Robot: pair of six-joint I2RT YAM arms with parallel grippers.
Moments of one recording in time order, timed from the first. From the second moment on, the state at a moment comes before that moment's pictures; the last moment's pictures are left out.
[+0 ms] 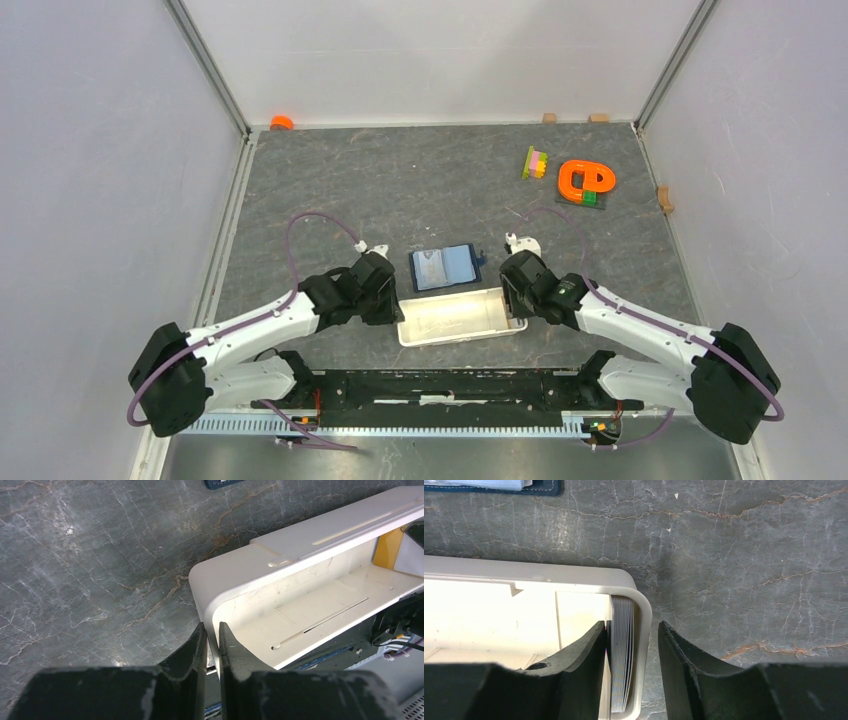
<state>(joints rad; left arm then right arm) -0.85 1.09 0.61 -0.51 -0.02 -0.84 0.78 1.11 0.57 -0.54 0.29 0.51</state>
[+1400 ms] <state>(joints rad) -0.85 1.15 0.67 -0.58 -0.03 -0.82 0.89 1.13 0.67 -0.66 0.39 0.52</state>
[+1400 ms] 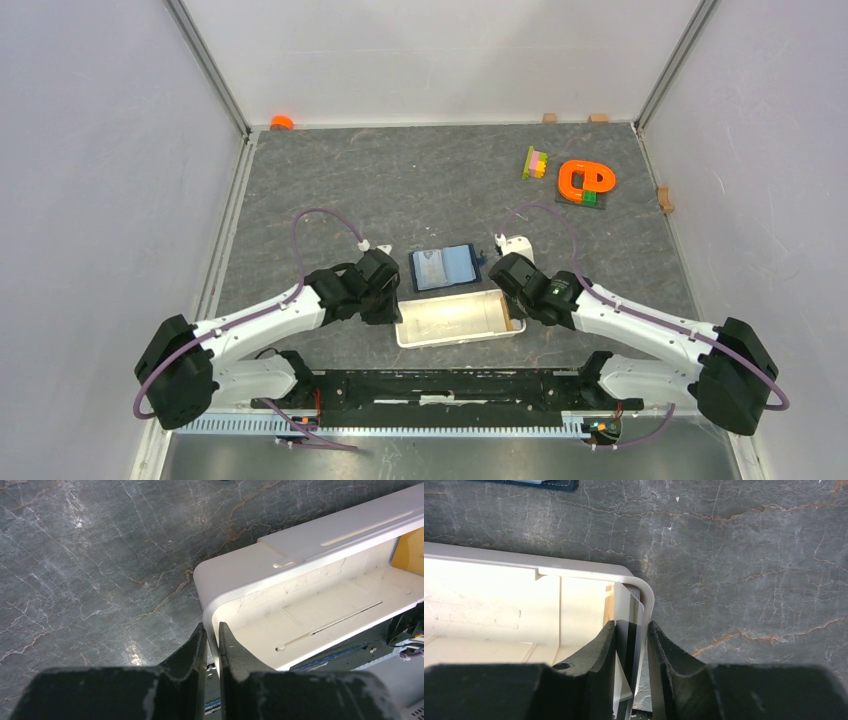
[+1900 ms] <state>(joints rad) -0.85 1.15 0.67 -0.61 -0.03 -0.81 0.91 1.09 0.70 -0.70 0.38 0.53</state>
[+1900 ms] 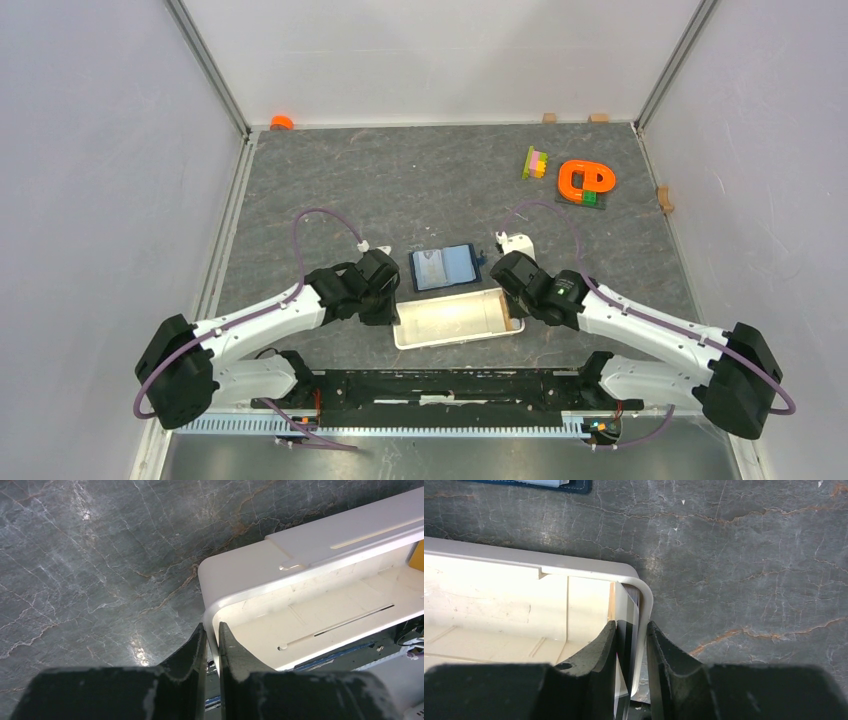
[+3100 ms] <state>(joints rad) -0.85 1.16 0.68 -0.62 -0.02 -0.79 0.92 1.12 0.73 -0.75 0.37 0.52</state>
